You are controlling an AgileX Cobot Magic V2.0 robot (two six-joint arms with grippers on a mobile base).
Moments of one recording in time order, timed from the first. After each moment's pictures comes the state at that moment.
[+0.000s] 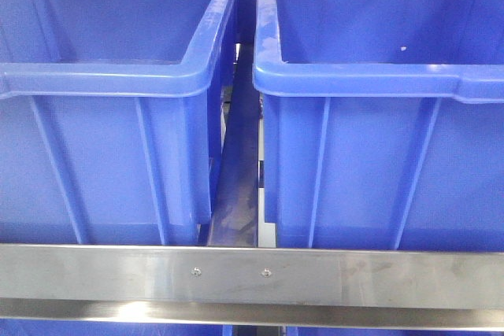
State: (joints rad) left arm -0.05 0.00 0.01 -0.05 -0.04 0.03; right arm 0.05 -0.01 0.03 0.11 0.03 -0.01
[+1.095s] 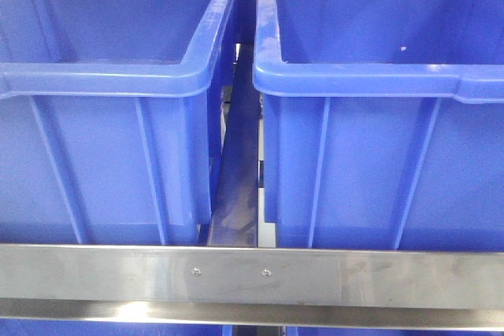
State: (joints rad) left arm -0.05 0.00 0.01 -0.08 -0.04 0.07; right arm 0.05 -0.01 0.03 0.11 0.03 -0.01
